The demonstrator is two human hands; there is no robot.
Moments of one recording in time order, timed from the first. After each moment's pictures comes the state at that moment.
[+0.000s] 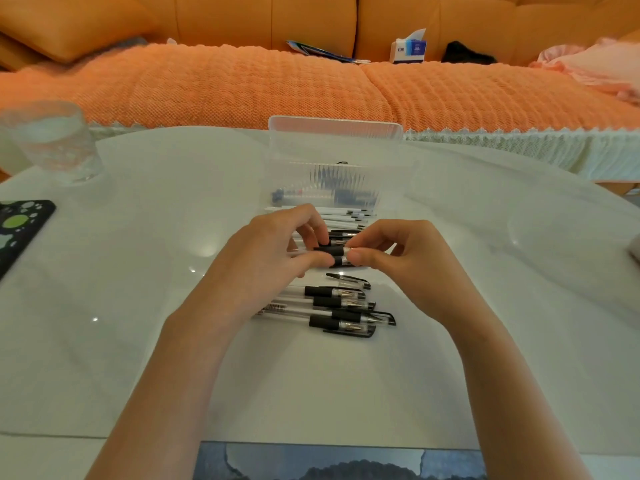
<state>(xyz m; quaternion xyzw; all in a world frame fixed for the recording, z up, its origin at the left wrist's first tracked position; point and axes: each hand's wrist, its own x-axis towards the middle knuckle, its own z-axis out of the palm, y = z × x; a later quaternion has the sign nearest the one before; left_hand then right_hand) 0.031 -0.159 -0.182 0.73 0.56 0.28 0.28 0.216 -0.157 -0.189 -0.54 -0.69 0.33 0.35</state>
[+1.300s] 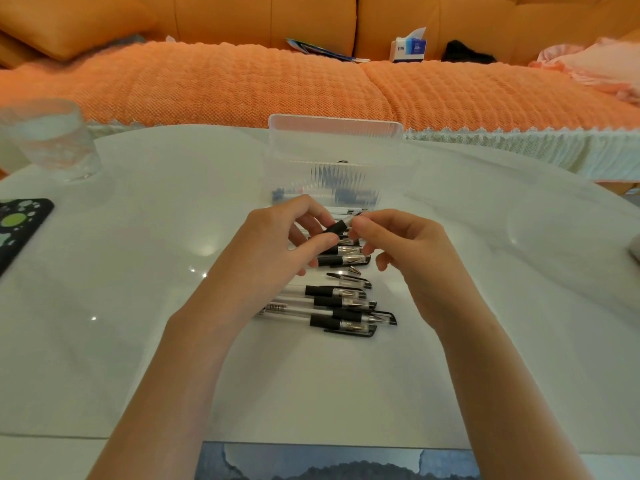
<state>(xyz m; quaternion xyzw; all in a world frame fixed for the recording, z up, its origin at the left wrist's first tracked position) 0.036 -0.160 -0.180 0.69 0.53 0.37 0.33 0.205 -0.157 -0.185 -0.55 -0.51 0.48 0.45</state>
